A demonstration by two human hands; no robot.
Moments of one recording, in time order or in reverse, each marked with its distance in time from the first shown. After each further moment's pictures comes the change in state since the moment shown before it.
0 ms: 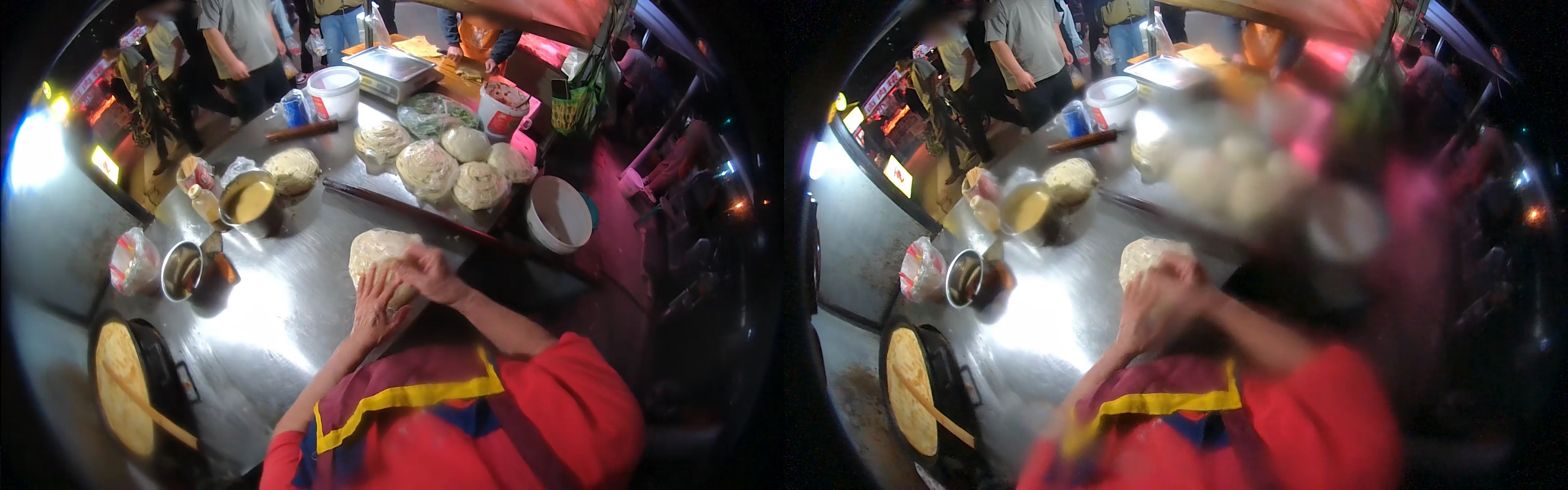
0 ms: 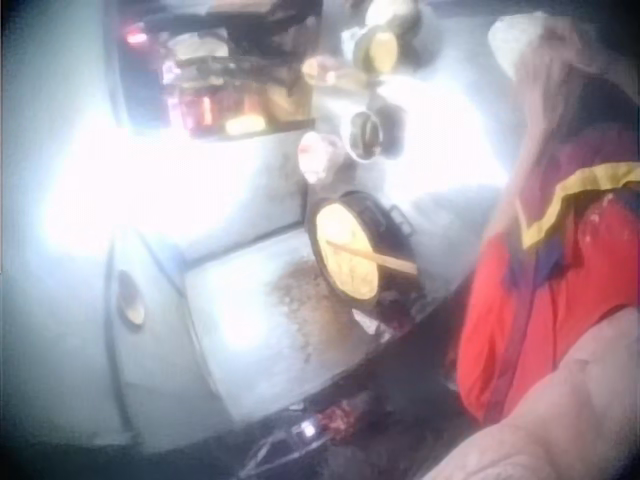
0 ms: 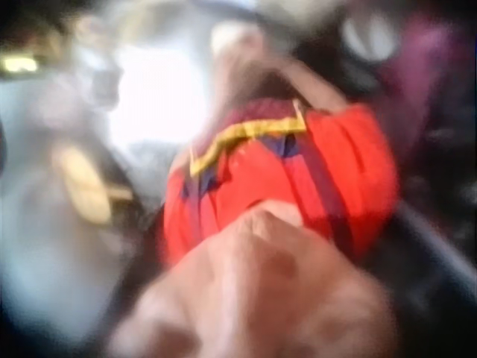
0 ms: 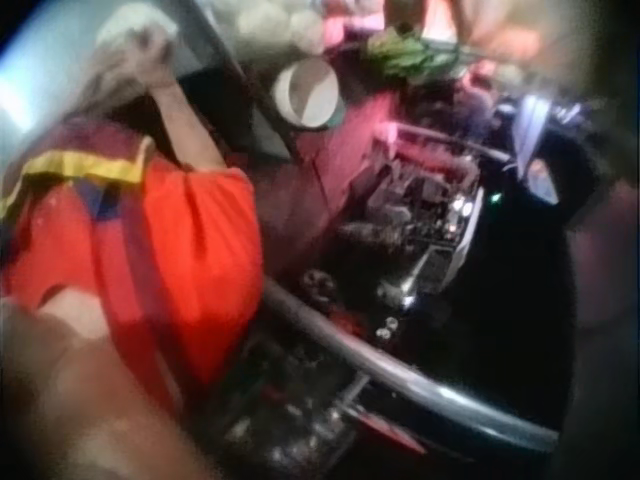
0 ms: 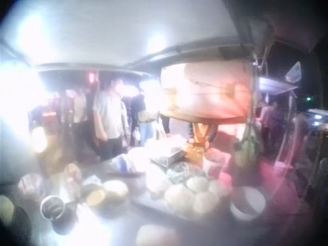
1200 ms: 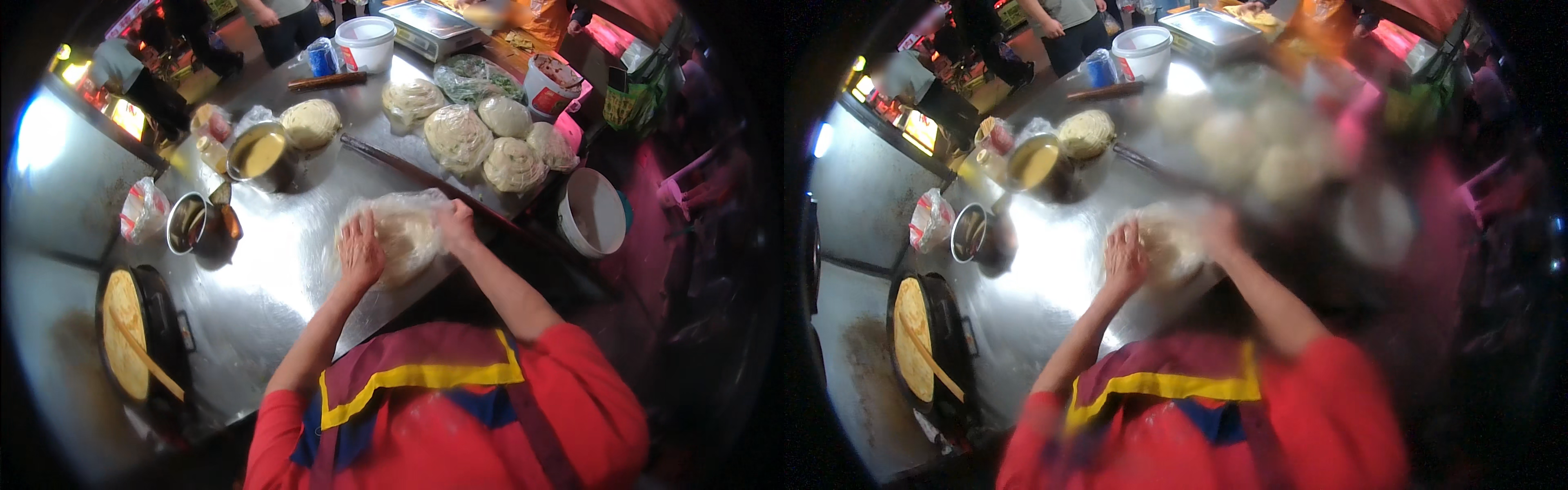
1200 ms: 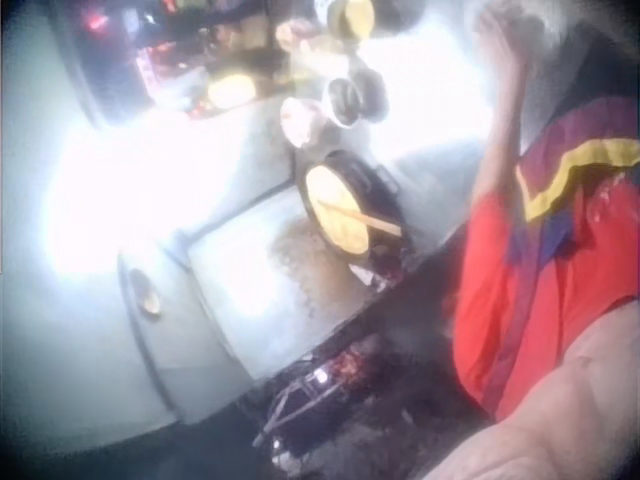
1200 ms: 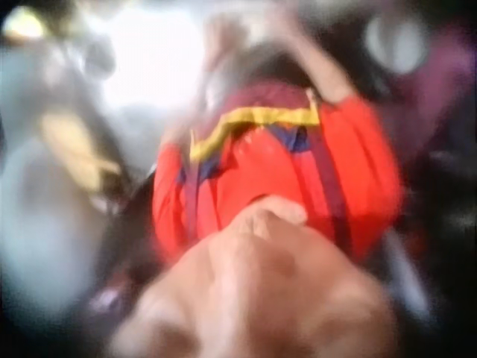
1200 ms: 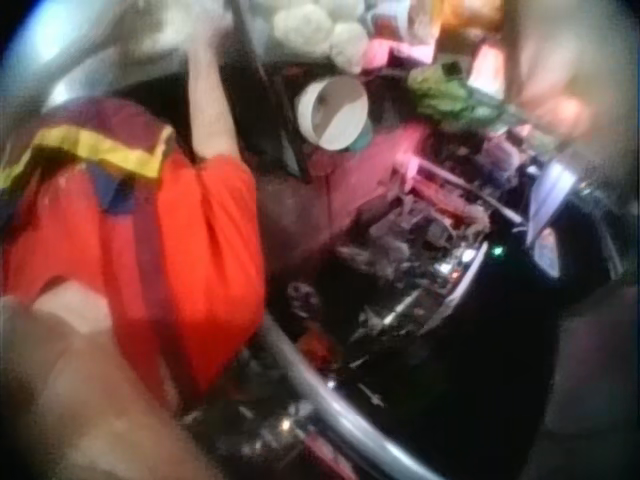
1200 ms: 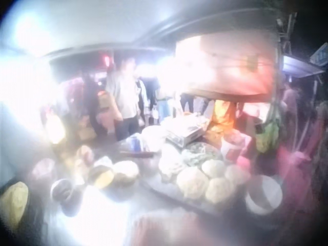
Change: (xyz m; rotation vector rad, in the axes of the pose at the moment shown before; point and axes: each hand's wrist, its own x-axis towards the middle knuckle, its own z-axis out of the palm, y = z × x) left_hand 0.038 -0.055 0.028 0.473 0.173 -0.354; right_hand 0.072 0.180 -0.051 -0.123 0.333 0.472
